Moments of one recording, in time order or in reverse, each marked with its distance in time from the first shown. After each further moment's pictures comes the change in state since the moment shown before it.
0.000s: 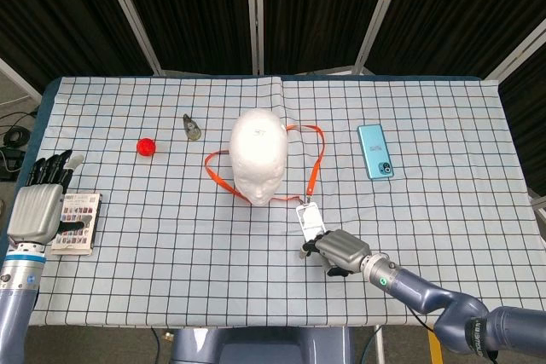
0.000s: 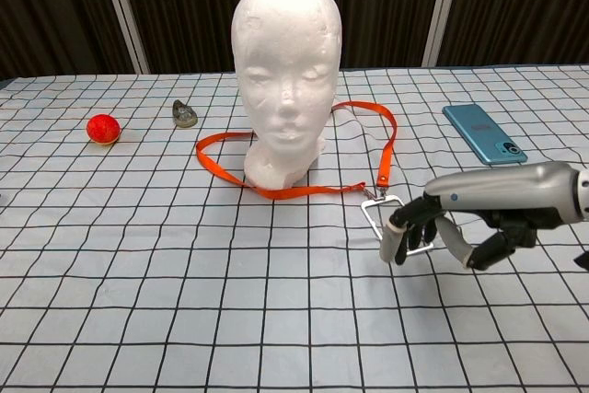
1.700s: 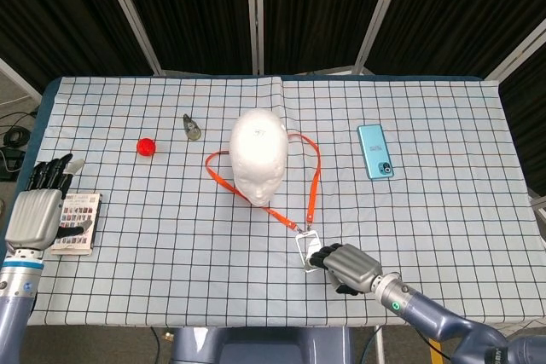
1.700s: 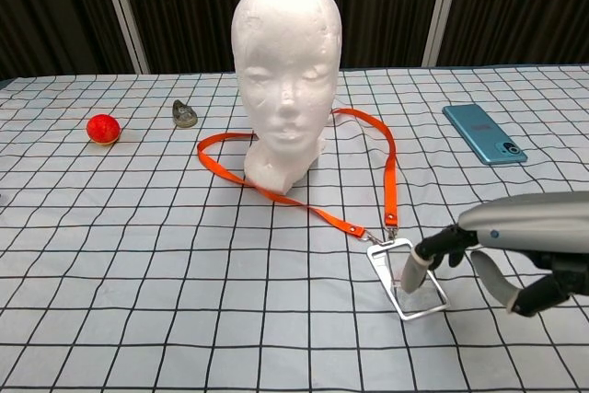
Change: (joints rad) left arm 0.030 0.015 0.015 -0.023 0.053 0.015 -0.021; right arm -0.082 0.075 -0.081 -0.158 -0.003 0.110 -0.175
